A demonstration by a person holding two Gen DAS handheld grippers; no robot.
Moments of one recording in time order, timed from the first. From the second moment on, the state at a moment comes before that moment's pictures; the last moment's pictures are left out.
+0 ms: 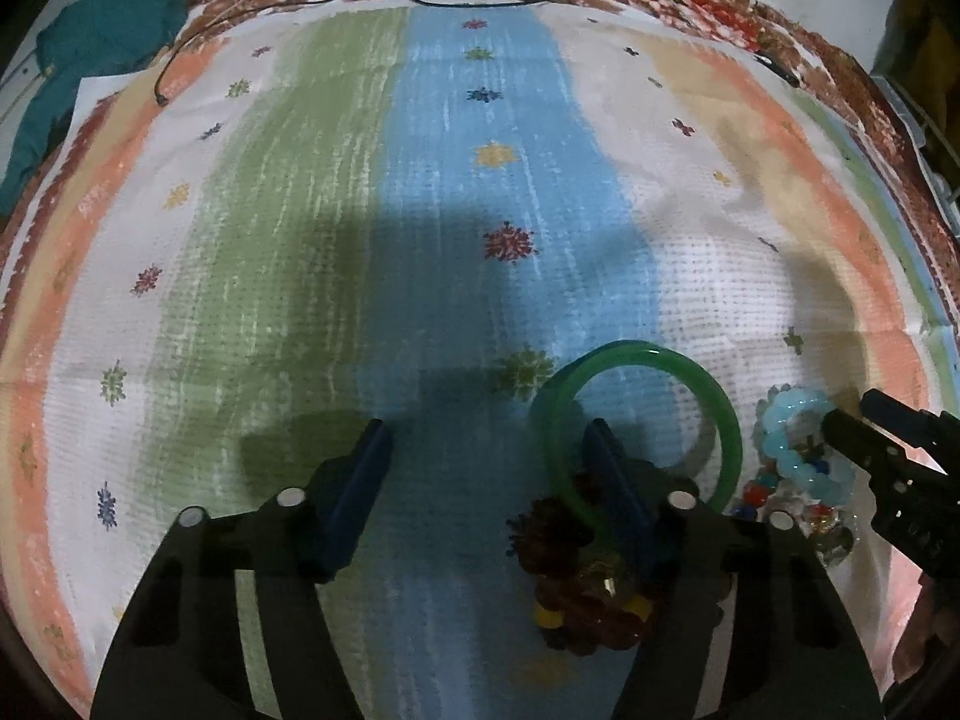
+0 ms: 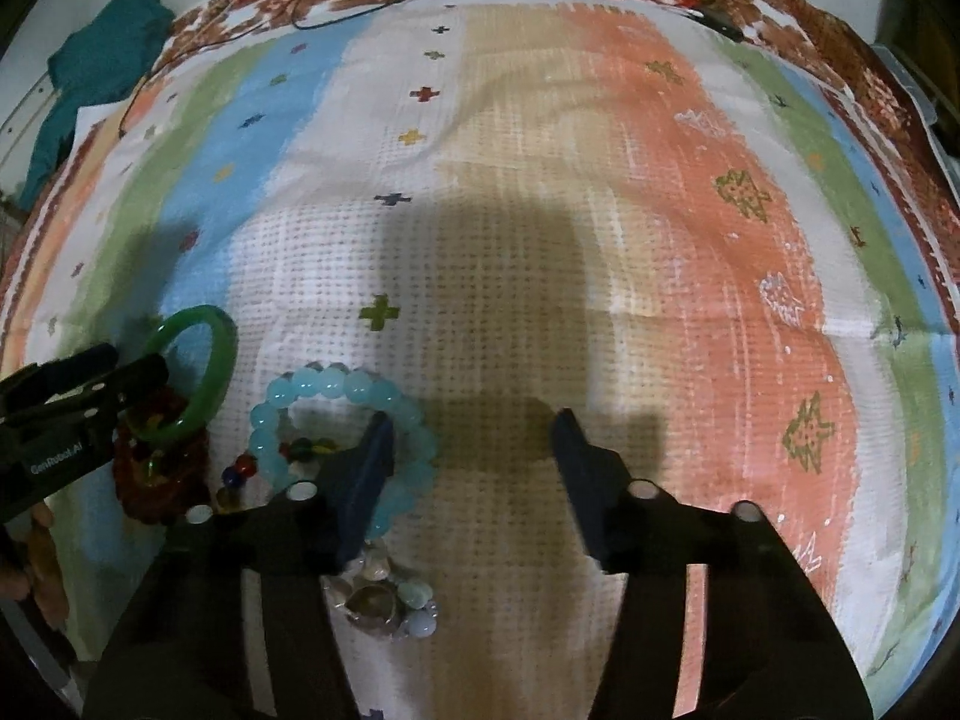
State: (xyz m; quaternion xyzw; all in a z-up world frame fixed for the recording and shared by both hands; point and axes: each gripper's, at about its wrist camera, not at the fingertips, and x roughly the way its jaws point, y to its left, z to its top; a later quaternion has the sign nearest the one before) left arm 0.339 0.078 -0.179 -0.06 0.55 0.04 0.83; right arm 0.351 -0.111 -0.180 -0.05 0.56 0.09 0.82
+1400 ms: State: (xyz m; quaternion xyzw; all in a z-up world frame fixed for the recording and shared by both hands) left arm 0.287 0.055 -0.091 -0.03 0.51 0.06 0.86; right arm 0.290 -0.102 -0.100 -0.07 0.48 0.15 0.86
